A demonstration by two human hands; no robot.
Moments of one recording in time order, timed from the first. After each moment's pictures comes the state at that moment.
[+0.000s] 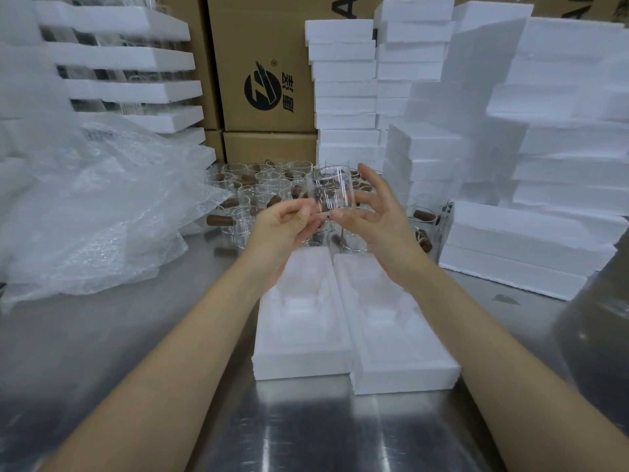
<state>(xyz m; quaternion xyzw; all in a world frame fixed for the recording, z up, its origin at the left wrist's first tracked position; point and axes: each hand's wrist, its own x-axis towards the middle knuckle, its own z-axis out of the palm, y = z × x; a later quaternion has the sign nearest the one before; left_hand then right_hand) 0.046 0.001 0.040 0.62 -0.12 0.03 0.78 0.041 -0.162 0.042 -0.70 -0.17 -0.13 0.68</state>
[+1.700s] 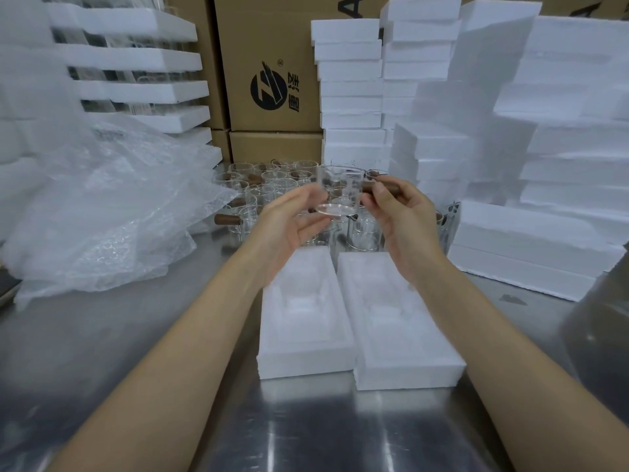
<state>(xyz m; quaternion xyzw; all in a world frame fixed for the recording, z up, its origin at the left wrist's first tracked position) 0.042 0.008 0.057 0.56 -0.12 -0.04 0.82 0.043 -0.165 0.049 -0.51 -0.11 -0.18 0.84</state>
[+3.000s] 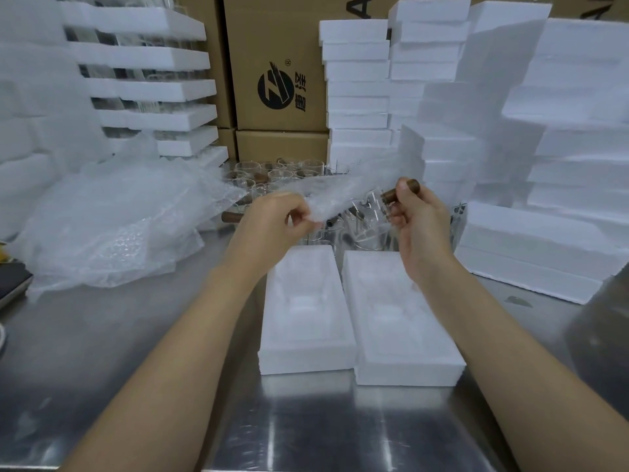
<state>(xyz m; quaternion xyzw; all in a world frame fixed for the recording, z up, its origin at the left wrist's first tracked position) 0.052 0.042 0.045 0.86 -0.24 0.29 0.33 0.042 -0.168 0.054 -0.51 0.01 -0.20 0.83</state>
